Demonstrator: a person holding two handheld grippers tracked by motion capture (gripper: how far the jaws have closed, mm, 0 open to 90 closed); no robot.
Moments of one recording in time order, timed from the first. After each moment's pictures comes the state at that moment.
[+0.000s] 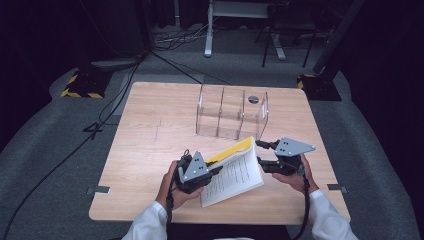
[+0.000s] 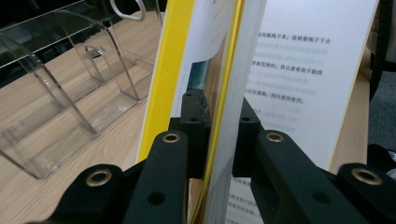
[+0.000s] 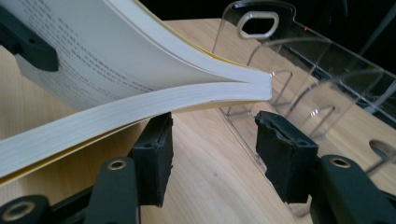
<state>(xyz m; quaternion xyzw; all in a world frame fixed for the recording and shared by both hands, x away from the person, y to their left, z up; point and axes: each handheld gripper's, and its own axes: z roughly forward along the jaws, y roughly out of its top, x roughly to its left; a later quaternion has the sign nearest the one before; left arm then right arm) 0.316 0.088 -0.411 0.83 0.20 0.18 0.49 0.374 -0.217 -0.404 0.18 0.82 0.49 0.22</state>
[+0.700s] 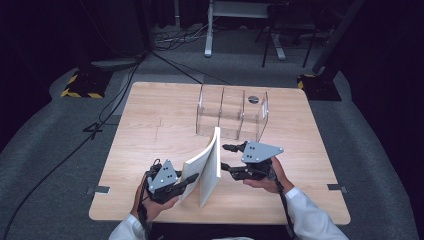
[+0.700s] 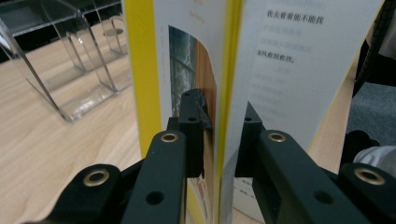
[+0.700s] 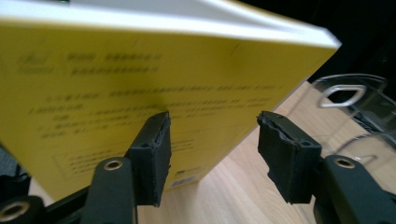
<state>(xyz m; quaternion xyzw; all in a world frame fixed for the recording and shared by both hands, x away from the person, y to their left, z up) 0.293 0.153 -0.426 0.81 0.24 0.16 0.51 0.349 -0.130 -0.380 0.09 0.83 0.51 0.19</state>
